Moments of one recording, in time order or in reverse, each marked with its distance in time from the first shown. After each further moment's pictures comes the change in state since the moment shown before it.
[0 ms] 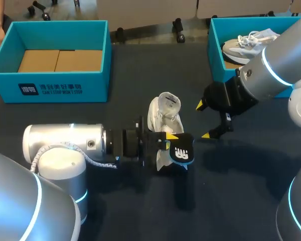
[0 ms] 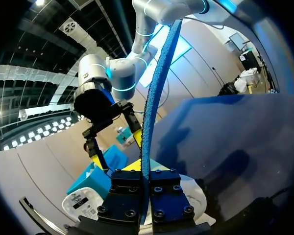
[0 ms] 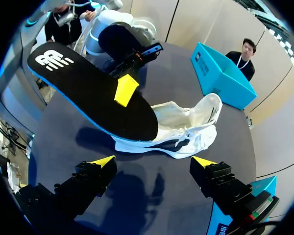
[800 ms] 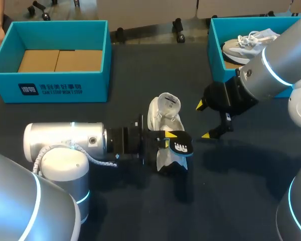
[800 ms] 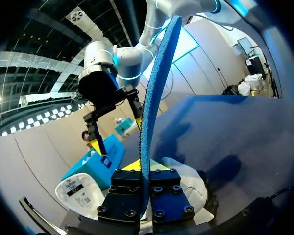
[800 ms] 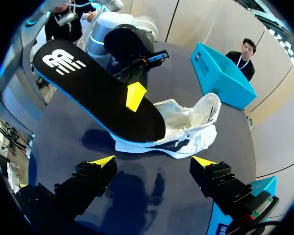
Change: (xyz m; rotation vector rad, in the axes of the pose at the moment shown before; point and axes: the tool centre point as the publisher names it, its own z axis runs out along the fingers) left arm -0.002 0.019 -0.001 -0.061 0.003 -0.096; right arm 0.000 0.000 0.000 0.000 0.000 0.000
